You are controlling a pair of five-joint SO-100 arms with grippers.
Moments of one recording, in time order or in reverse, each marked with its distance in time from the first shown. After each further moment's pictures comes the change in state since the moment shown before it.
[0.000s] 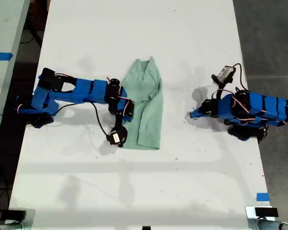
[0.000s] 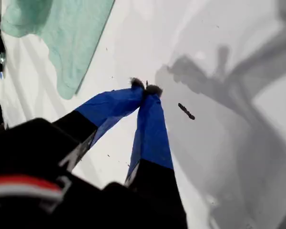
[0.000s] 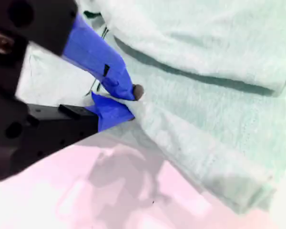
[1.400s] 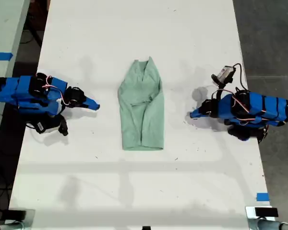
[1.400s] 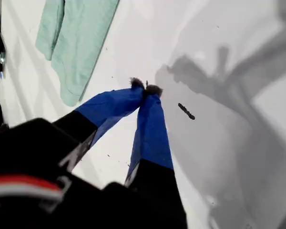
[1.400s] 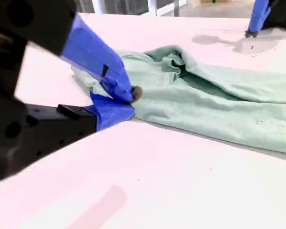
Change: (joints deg) arm 0 -4.8 124.1 114.3 -30.1 2.0; arm 1 0.0 0.0 0.0 0.0 0.0
